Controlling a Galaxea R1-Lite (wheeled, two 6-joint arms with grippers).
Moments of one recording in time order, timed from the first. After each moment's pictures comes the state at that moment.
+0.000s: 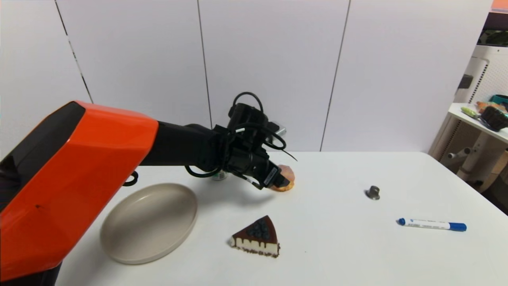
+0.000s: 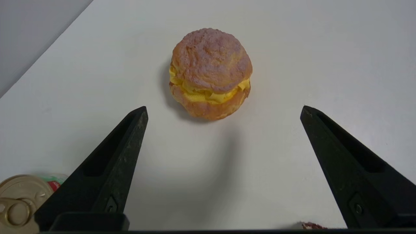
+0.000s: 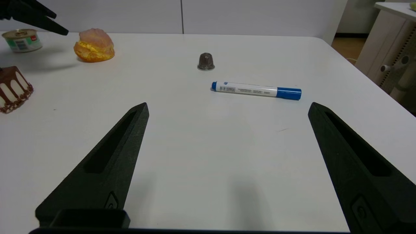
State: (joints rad) left arm -0.65 2.22 -1.68 0.10 -0.15 0.18; right arm 0.00 0.00 0.00 0.00 0.01 -0.02
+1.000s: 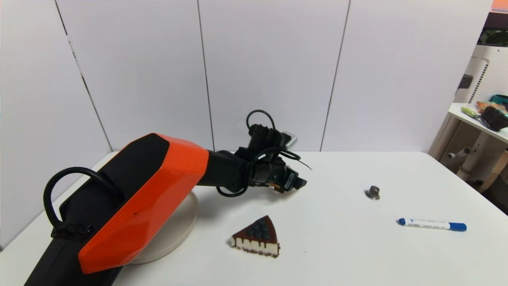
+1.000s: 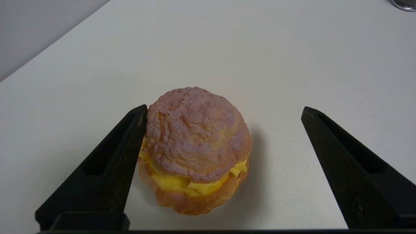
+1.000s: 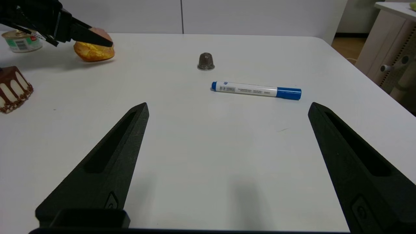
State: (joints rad) left arm -0.69 2.43 -1.77 -0.16 -0.14 0.07; right arm 0.00 0.00 0.00 0.00 0.01 -0.02
